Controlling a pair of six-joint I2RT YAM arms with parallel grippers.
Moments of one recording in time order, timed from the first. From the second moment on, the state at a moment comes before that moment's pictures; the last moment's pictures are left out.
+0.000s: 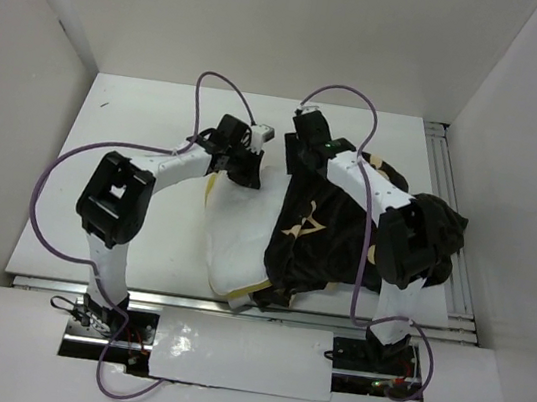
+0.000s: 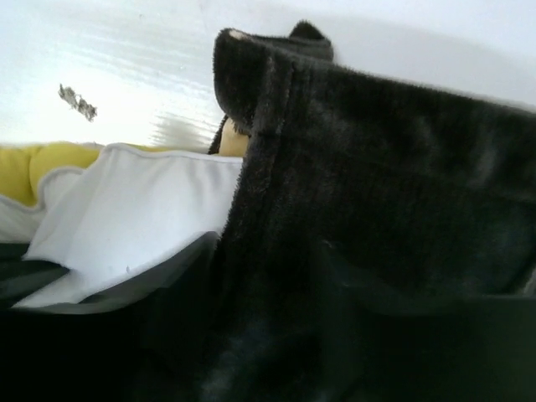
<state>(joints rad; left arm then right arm) -0.44 1.94 1.39 -0.30 0.36 -0.11 0.52 1.91 1.56 -0.49 0.25 0.20</state>
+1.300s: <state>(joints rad) -0.70 1.14 1.05 -0.10 -0.31 -0.57 0.81 1.78 2.08 -0.66 -0.34 0.09</state>
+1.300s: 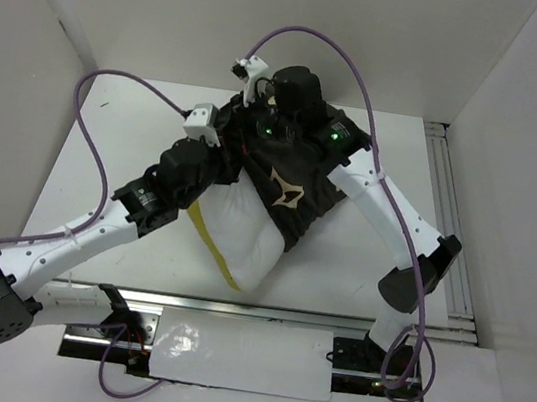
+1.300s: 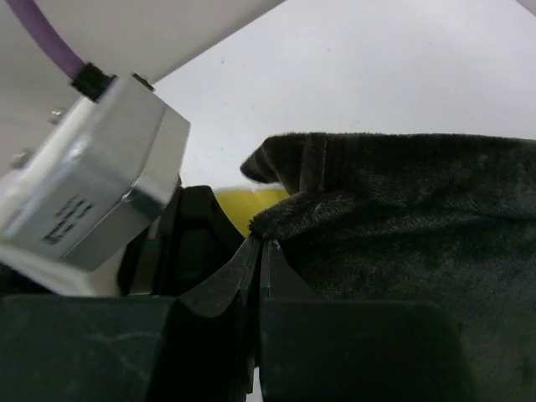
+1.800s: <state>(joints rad) -0.72 1.29 0.96 0.00 -0.60 -0.90 0.83 1.67 1.91 -0.54 -0.37 0.23</state>
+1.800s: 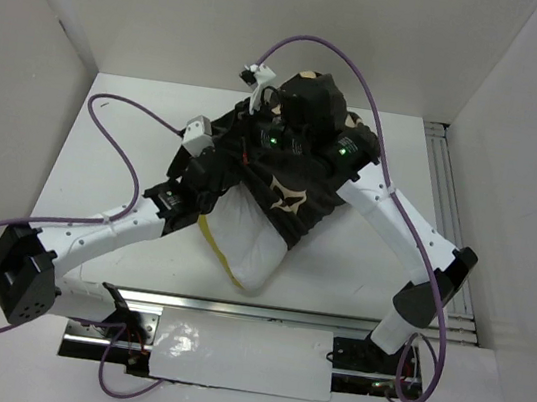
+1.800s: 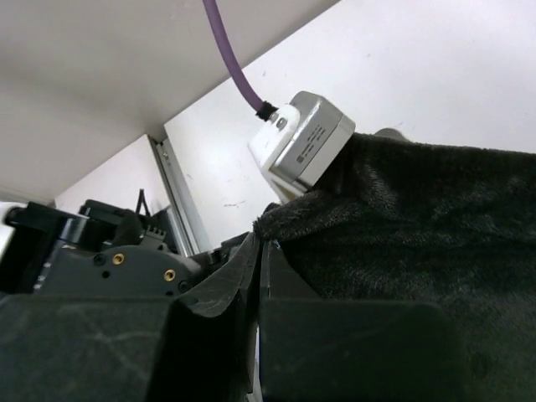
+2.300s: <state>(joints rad) -0.70 1.26 0.71 0.37 -0.44 -0.80 0.60 1.64 1.65 -0.34 -0.56 0.39</state>
